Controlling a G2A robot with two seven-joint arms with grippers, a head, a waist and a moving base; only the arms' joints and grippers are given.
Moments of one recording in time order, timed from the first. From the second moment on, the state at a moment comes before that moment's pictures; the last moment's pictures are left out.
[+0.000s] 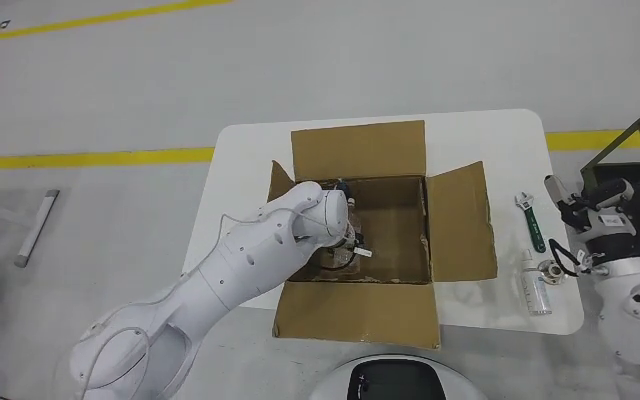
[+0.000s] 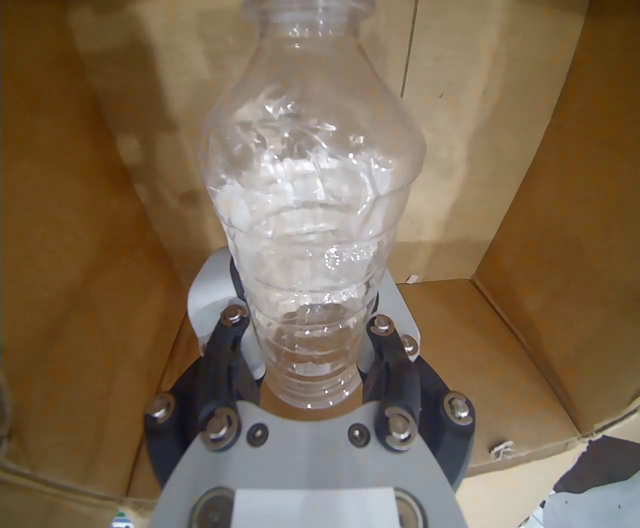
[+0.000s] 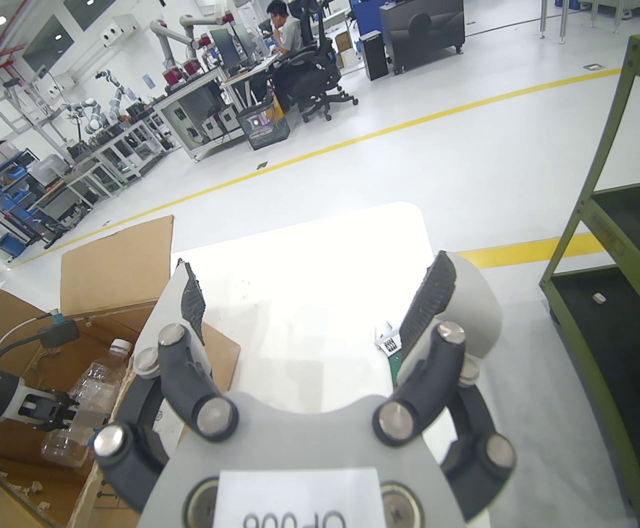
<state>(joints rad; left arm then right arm) 0.16 -1.29 -0.17 -1.21 0.13 0.69 -1.13 -1.63 -1.24 1.85 -2.04 -0.83 -0.01 0.16</state>
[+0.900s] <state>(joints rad) 0.12 -1.44 -0.17 -0.93 0.17 0.64 -1.18 -1.65 -1.23 1.91 -2.03 -1.00 -0.12 0.14</state>
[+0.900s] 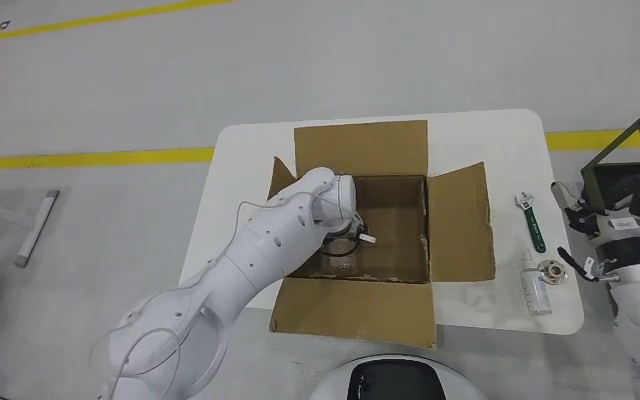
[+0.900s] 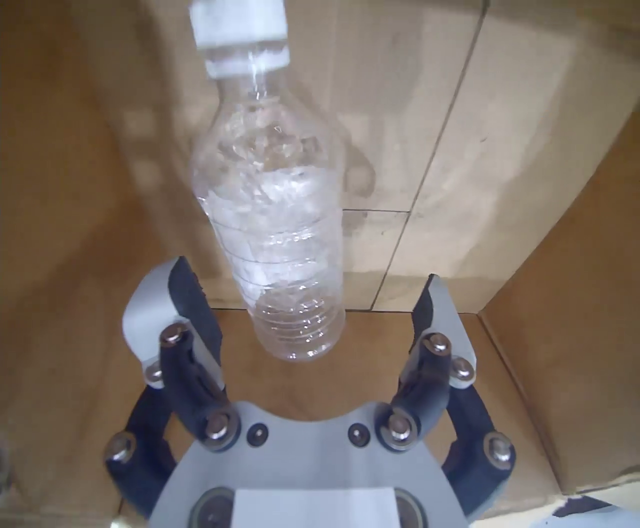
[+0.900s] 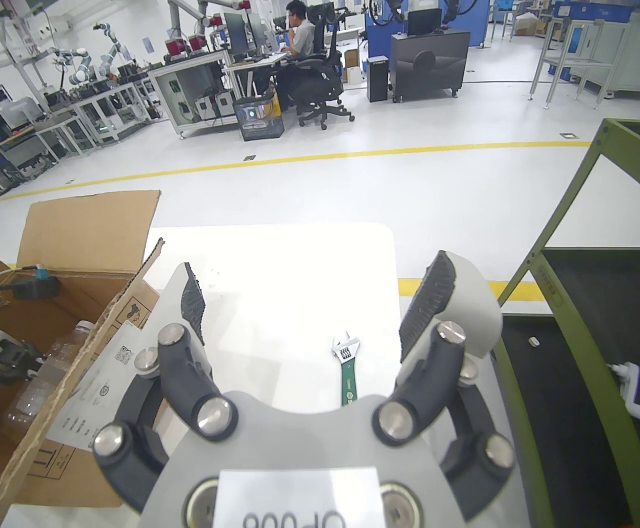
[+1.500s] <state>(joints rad) 0.02 -1.12 -0.35 -1.51 0.04 0.71 -1.11 -1.63 -1.23 1.88 -2.02 -0.99 -0.11 0.18</state>
